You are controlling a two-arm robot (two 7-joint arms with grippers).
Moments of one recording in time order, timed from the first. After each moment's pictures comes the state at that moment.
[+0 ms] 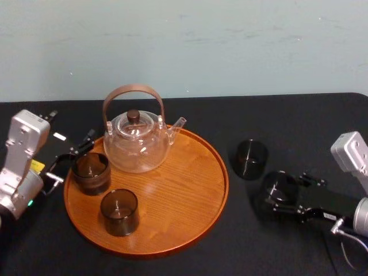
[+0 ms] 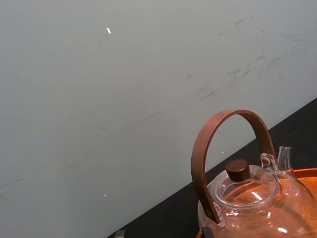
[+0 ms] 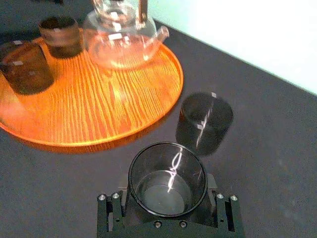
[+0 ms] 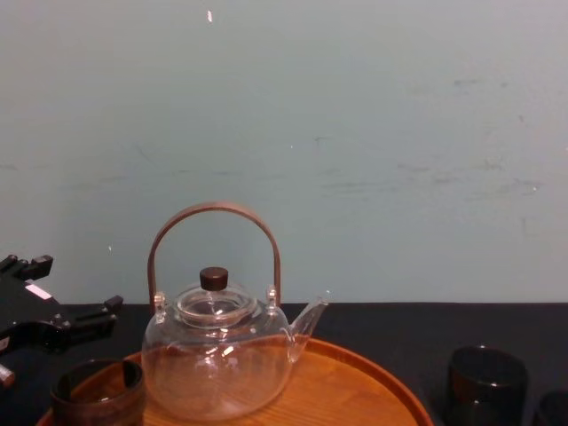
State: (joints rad) left arm -0.20 0.60 0.45 -1.41 -0.25 -0.12 0.03; right arm -0.02 0.73 -0.28 -1.68 0.40 0.24 0.49
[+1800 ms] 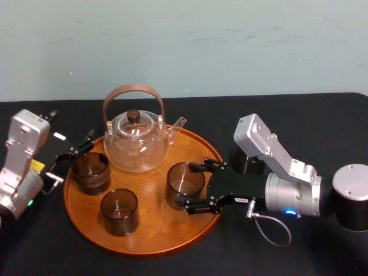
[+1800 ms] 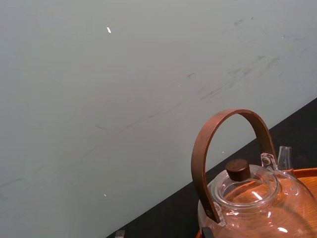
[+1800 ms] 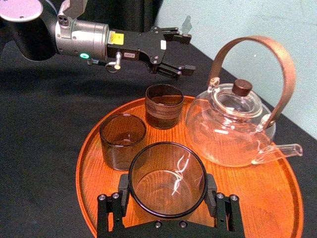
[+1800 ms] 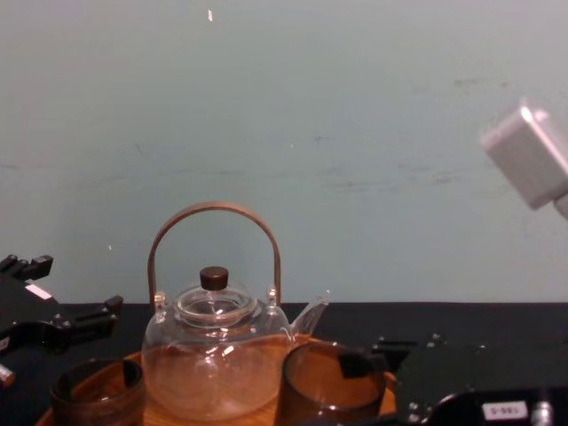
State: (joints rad) left arm -0.20 0.60 0.45 -1.41 -0.25 -0.12 0.03; right arm 0.34 0.56 -0.62 -1.57 0.34 0.18 0.65
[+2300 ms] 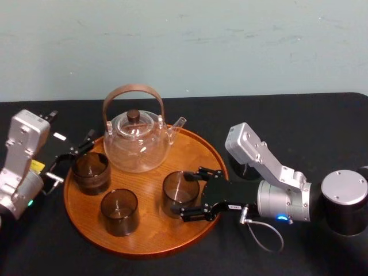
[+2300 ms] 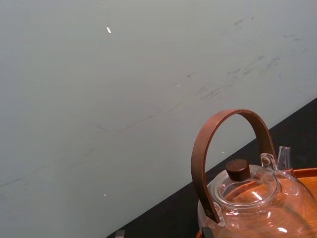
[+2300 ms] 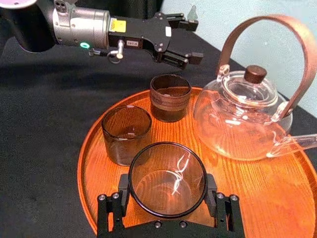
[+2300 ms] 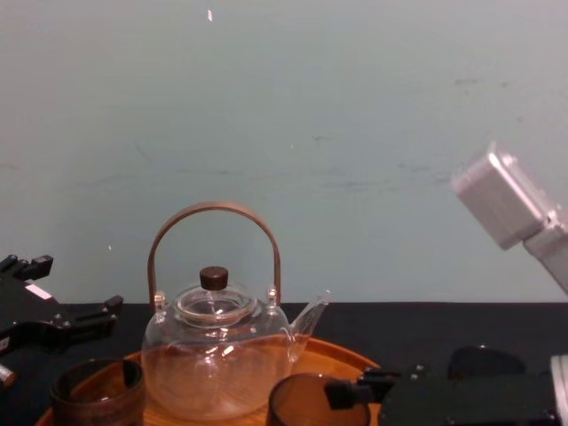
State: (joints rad) left arm -0.20 0.60 0.45 -1.41 -0.25 -0.12 0.03; right arm 0.36 0.53 -0.66 -1.49 0.34 0.17 0.66
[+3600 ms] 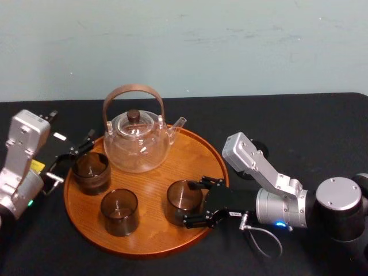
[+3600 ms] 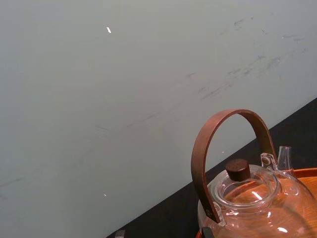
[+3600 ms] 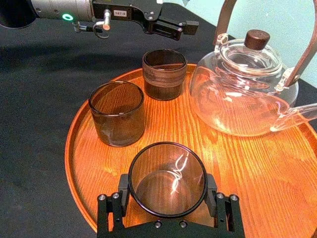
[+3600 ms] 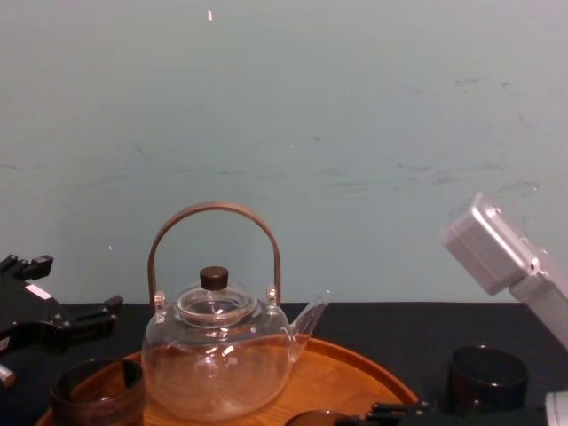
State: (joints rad) left arm -0.20 0.60 0.45 -1.41 -0.25 -0.12 0.03; right arm 0.36 0.50 -0.68 -1.42 0.32 0.17 0.65
